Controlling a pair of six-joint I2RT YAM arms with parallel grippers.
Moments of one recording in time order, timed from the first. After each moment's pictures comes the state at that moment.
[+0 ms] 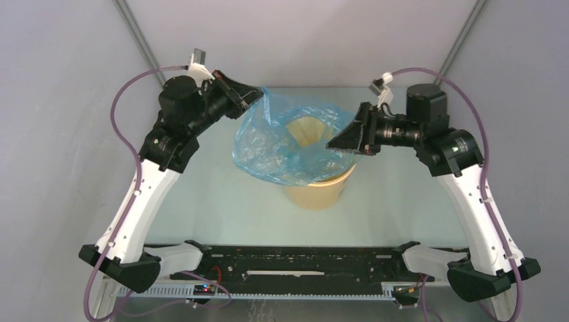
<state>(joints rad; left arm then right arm) -0.44 1.21 1.56 -0.43 0.20 -0.98 0.40 1.17 1.58 -0.87 -0.74 0.69</state>
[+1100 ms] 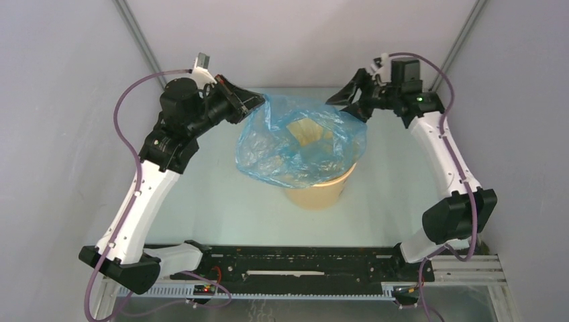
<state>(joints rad) -0.42 1.19 1.53 -0.46 0.27 -0.99 0.15 1.58 1.69 -0.68 -0.73 0.82</state>
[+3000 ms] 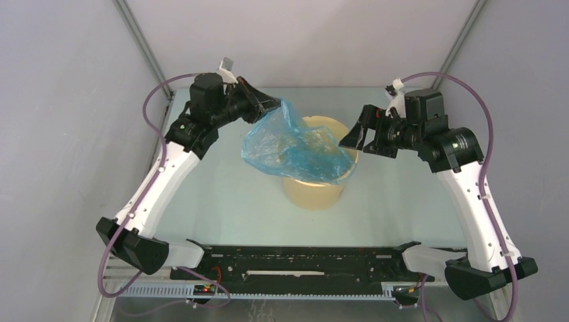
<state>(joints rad) -0.43 1.33 1.50 -0.41 0.33 -1.06 0.33 1.20 1.62 -1.07 -0.37 0.53</state>
